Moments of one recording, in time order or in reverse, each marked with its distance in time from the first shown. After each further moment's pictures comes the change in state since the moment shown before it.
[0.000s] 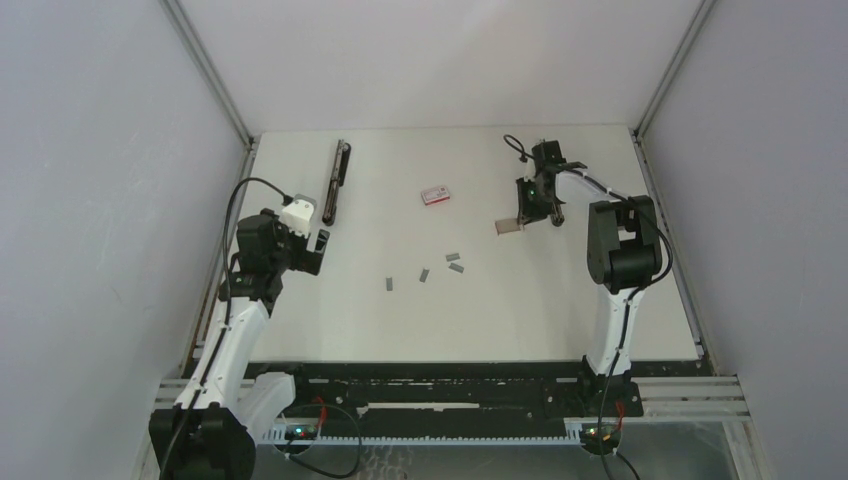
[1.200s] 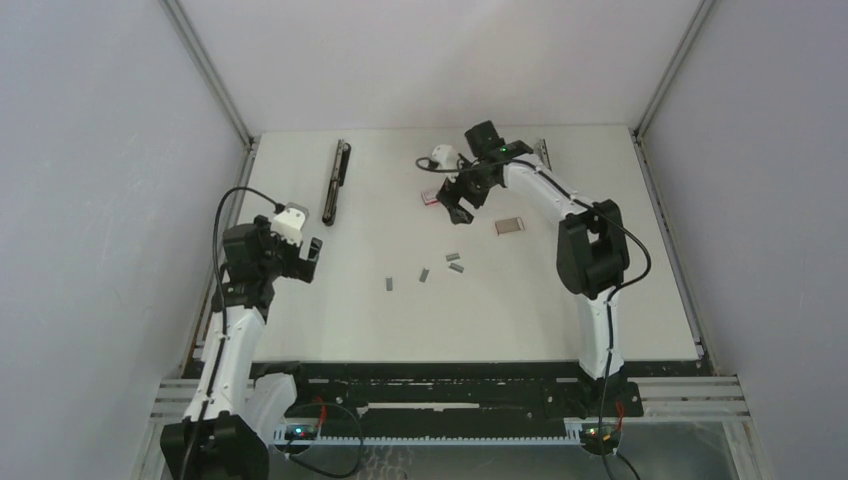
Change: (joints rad) left arm 0.110 -0.039 -0.026 -0.018 0.153 0.063; right arm 0.276 0.027 0.348 -0.201 -0.244 -0.692
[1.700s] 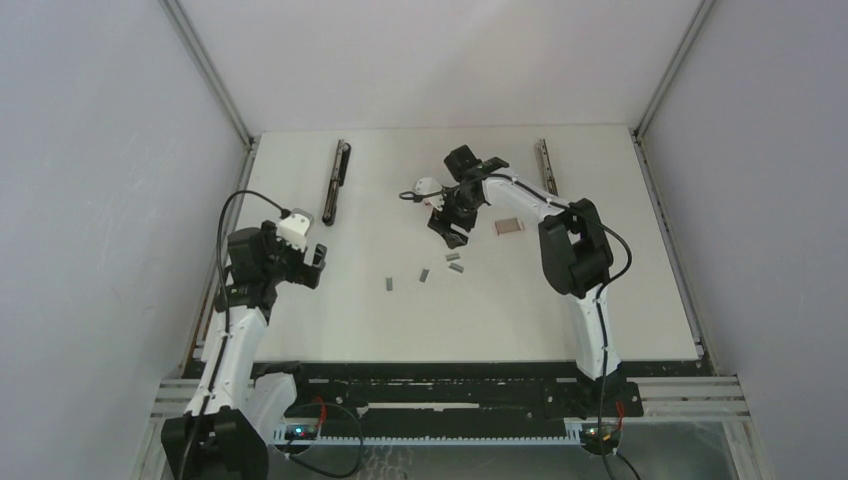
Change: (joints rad) left arm 0.009 -0.001 -0.056 0.006 0.079 0.007; right arm 0.109 0.084 -0.047 -0.069 0.030 -0.120
